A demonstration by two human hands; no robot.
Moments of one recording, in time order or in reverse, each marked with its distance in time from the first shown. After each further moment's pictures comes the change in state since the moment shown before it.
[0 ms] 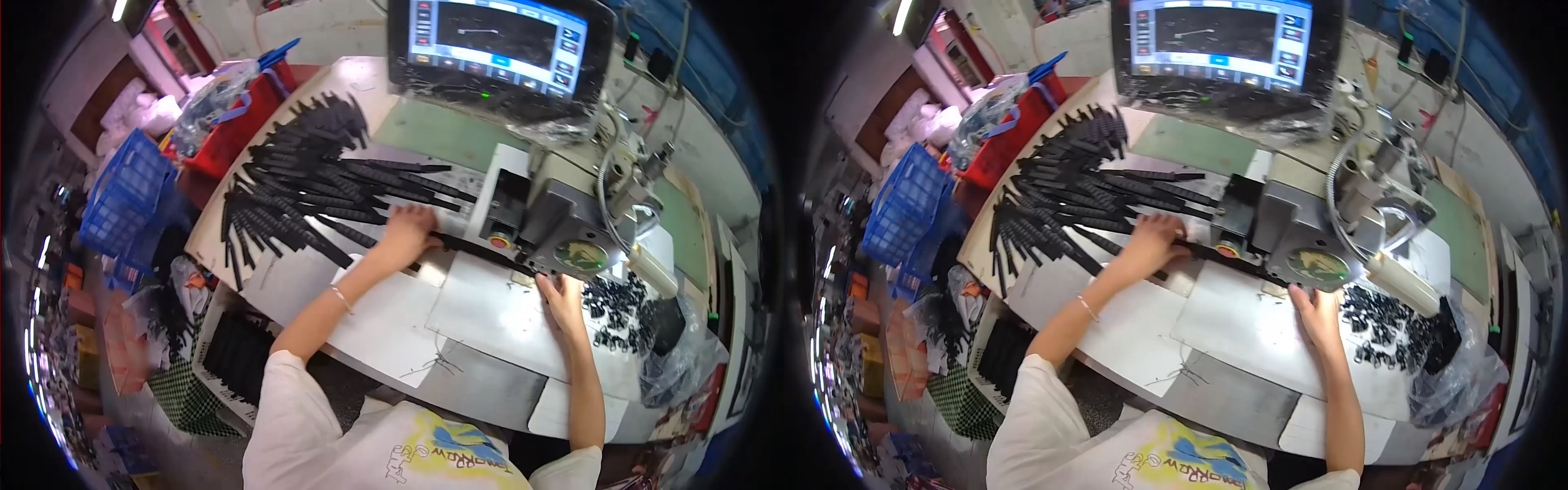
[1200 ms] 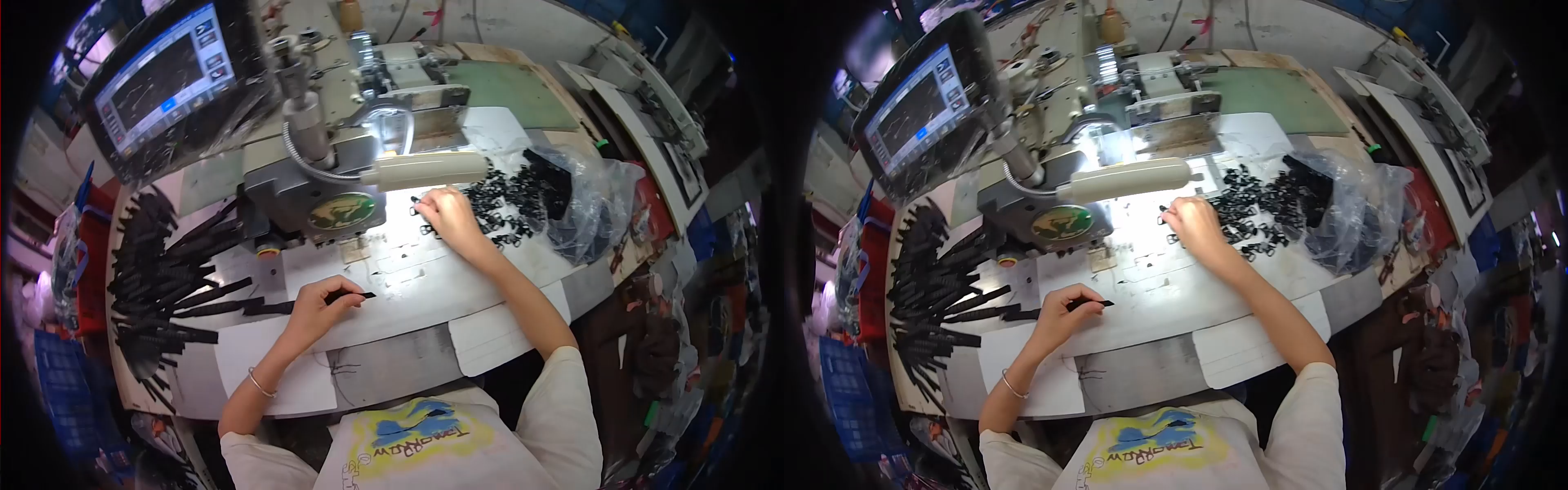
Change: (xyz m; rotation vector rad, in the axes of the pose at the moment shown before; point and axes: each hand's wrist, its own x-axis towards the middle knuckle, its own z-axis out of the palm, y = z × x) left_hand -0.020 0.122 -0.001 -1.060 -0.538 -0.053; right_hand -0.007 0.039 -0.054 -0.274 0.325 -0.054
